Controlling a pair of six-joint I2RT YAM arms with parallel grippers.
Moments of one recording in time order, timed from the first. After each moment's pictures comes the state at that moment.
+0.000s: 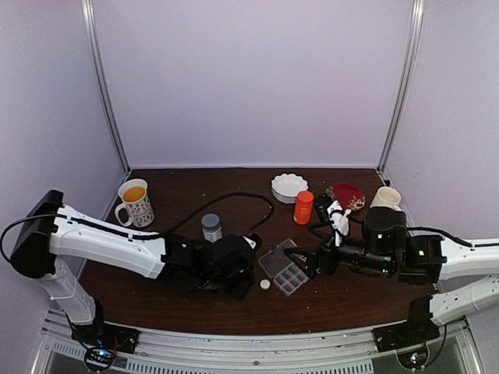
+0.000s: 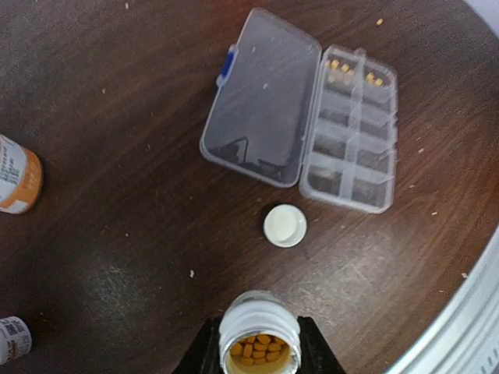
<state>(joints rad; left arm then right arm) -1.30 1.64 1.04 -0.34 -0.30 -0.59 1.15 0.96 0.62 0.06 0.19 0.23</state>
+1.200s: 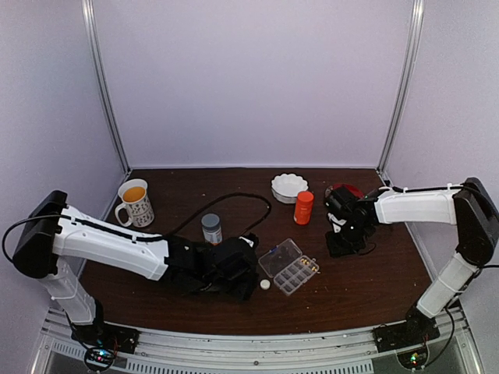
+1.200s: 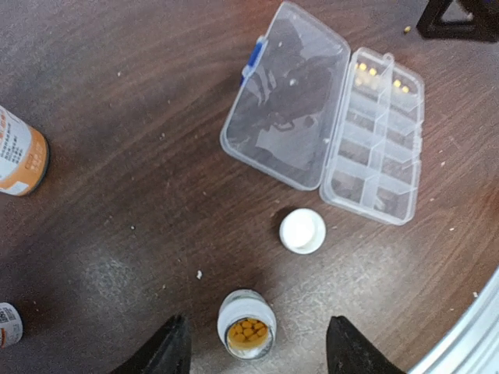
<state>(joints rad) -1.30 1.71 1.04 -0.33 -0.34 -0.67 0.59 1.59 0.95 -0.66 0.10 0.45</state>
